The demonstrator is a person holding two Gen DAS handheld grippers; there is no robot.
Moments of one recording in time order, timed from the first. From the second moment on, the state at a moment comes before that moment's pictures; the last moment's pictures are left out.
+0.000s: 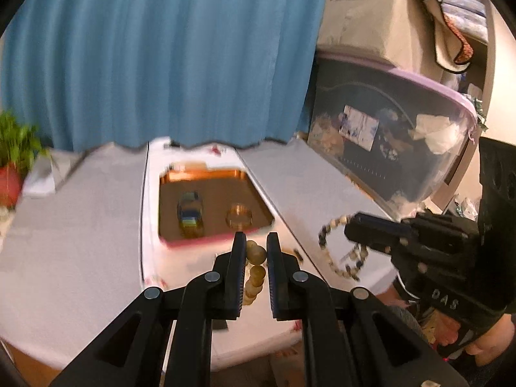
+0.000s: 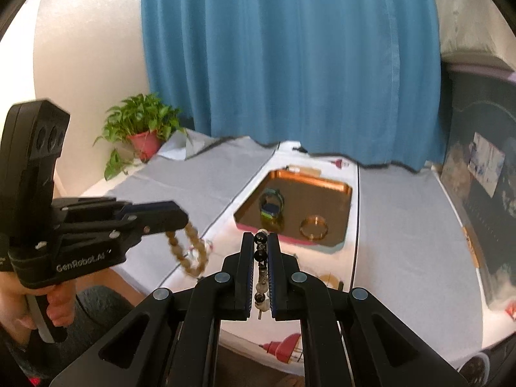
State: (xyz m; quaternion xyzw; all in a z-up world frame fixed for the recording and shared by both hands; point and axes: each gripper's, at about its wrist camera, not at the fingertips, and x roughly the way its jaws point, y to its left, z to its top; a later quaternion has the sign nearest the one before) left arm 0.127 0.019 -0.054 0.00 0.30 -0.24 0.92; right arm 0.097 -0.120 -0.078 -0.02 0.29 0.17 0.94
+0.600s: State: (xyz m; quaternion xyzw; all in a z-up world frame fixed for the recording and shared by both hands) left arm 0.224 0.071 -0.043 -0.09 0.26 -0.25 0.93; right arm 0.185 -0.133 -0.057 -0.01 0.27 0.17 0.95
